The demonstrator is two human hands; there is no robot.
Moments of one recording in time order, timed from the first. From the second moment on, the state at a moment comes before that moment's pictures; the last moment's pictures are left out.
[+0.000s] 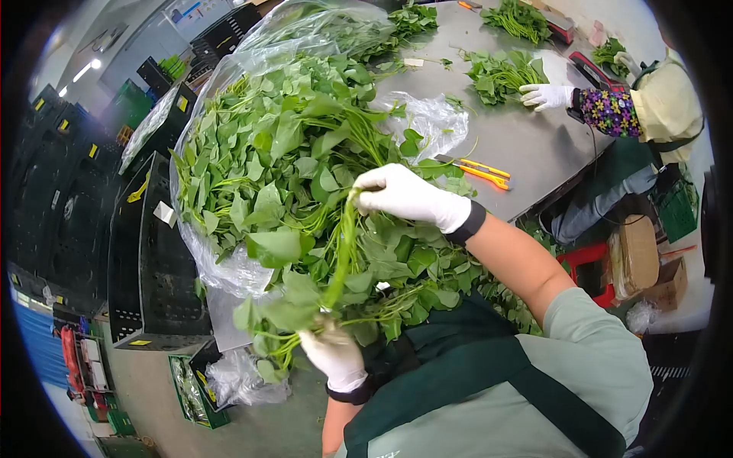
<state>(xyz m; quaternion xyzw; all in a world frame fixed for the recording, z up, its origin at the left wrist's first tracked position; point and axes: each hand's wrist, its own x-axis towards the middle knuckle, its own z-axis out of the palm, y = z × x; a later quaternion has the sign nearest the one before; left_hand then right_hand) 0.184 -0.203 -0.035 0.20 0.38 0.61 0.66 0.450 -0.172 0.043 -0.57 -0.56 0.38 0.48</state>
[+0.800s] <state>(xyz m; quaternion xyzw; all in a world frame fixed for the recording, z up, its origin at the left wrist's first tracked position) 0.215 -0.175 -0.010 0.20 0.21 0.55 0.78 0.358 -0.205 -0.009 -0.51 -0.82 0.01 0.25</state>
